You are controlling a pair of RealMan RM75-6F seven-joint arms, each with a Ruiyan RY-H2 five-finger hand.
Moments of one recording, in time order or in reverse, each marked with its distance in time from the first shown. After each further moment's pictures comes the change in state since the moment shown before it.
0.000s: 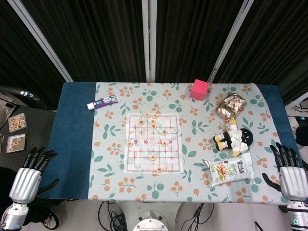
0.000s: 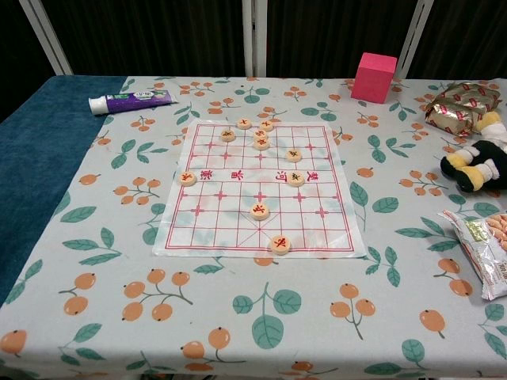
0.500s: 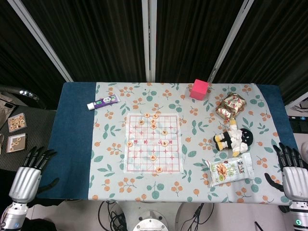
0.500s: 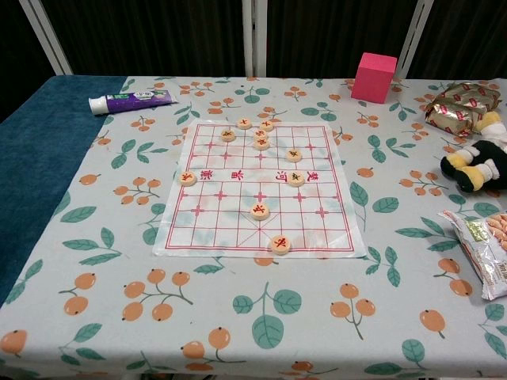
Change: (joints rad) left arm -0.011 0.032 -0.006 -0.054 -0.004 -0.018 0.027; right arm -0.003 0.003 0.006 0.021 0.009 0.001 0.039
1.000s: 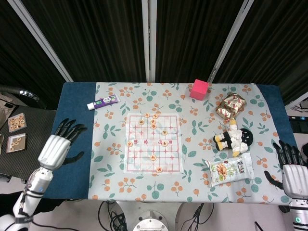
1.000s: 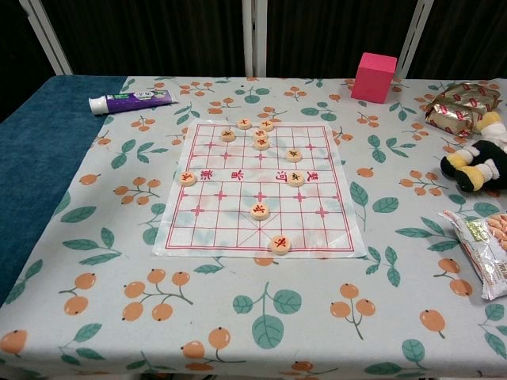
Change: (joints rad) left arm -0.294 0.047 -0.188 -0.200 -0.119 -0.340 0.076; right arm 0.011 0.007 0.008 -0.016 0.003 -0.009 -0.015
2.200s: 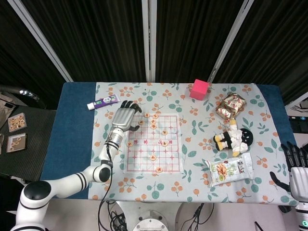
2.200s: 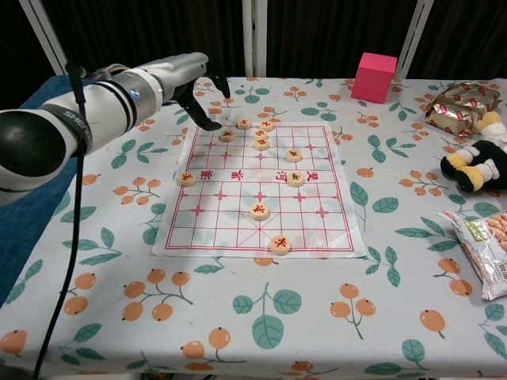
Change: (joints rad) left arm -0.640 -0.697 -0.245 0.706 -0.733 -0.470 0.278; right arm -0.025 -0.009 0.003 0.072 -0.006 0.051 0.096
